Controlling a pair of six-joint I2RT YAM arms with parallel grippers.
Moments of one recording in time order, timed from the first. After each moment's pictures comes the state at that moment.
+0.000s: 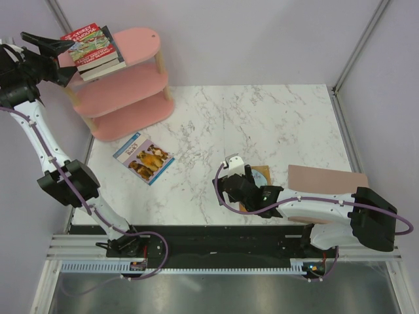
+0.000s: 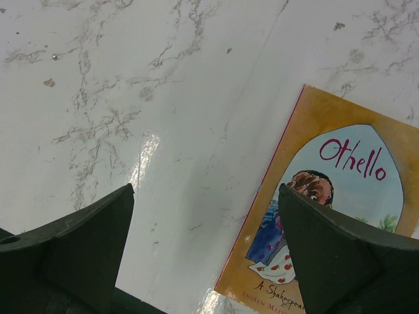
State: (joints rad) left arm 0.61 1.87 2.25 -0.57 0.86 -1.08; right arm 1.14 1.31 0.71 -0.14 0.53 0.49
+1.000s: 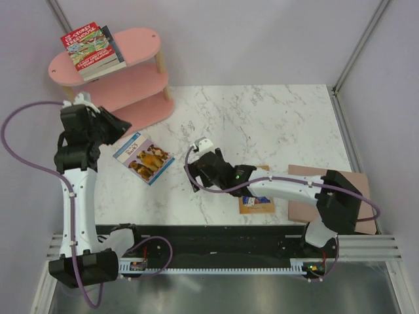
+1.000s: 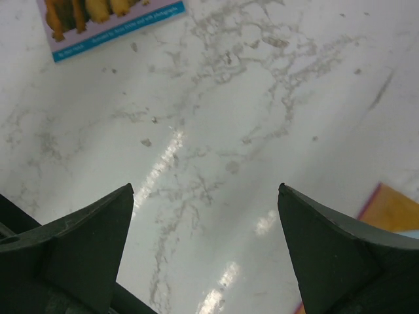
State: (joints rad) left arm 0.18 1.09 1.41 -0.73 0.29 -0.59; right arm 1.11 1.55 1.04 -0.18 0.40 0.40
